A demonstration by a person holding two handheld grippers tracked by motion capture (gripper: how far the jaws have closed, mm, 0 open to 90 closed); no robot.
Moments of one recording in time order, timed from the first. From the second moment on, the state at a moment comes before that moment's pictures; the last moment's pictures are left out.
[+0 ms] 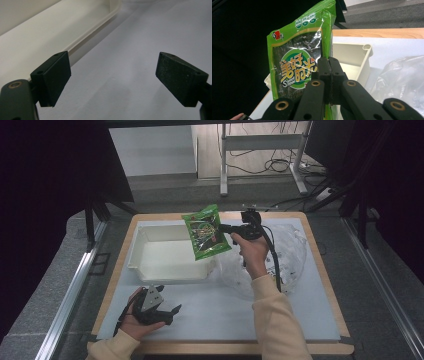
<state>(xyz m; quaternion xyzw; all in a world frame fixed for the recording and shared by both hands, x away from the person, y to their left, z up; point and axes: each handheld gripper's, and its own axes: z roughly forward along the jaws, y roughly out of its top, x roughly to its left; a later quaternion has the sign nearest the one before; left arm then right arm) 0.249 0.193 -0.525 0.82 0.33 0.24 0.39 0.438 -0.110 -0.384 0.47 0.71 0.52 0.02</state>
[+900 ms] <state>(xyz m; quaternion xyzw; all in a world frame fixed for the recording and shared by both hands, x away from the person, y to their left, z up) 0.248 0.193 -0.524 0.82 0.33 0.24 0.39 0.444 -0.072 -0.399 0.46 0.72 0.52 0.00</state>
